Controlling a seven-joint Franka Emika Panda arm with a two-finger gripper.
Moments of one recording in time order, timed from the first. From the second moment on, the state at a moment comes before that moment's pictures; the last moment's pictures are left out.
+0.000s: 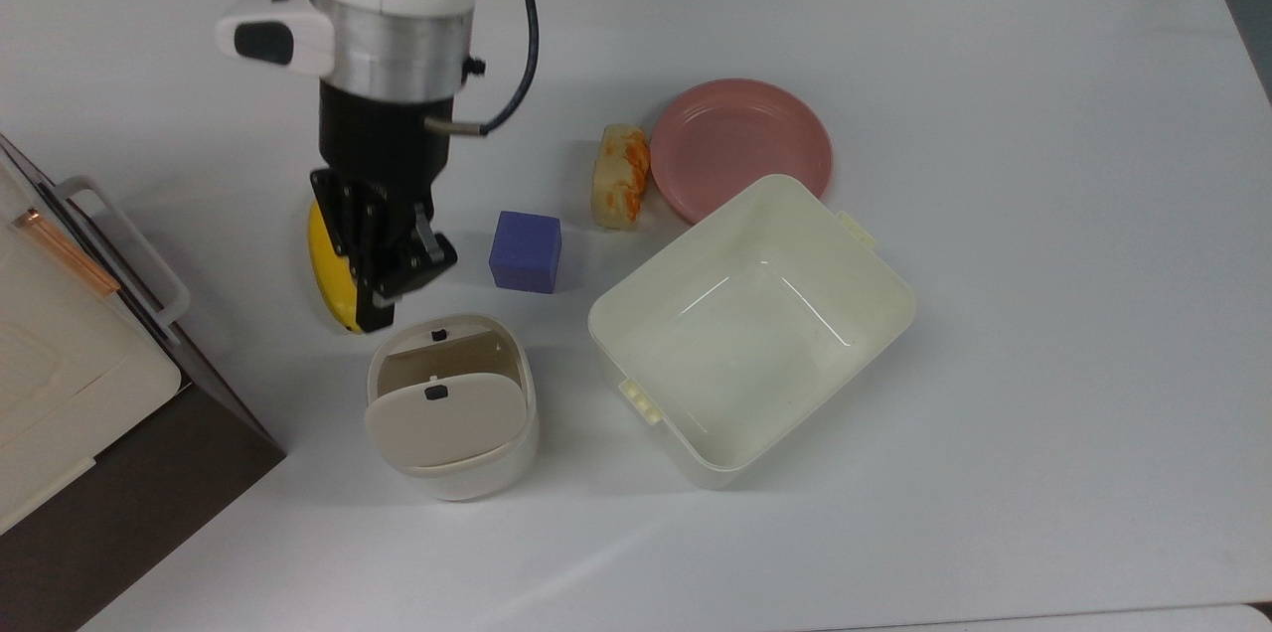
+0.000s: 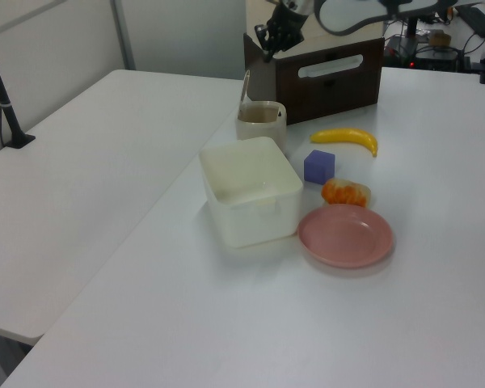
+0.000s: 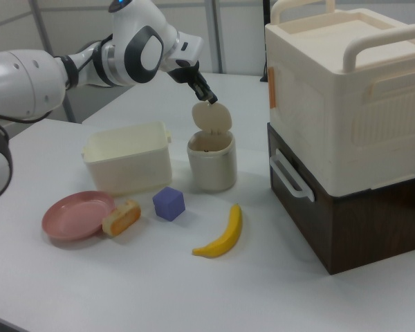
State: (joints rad) arm 0.04 0.50 -0.13 -1.26 -0.15 2.34 0.86
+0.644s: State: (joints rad) arm 0.10 0.61 -0.13 -1.08 -0.22 2.35 1.07
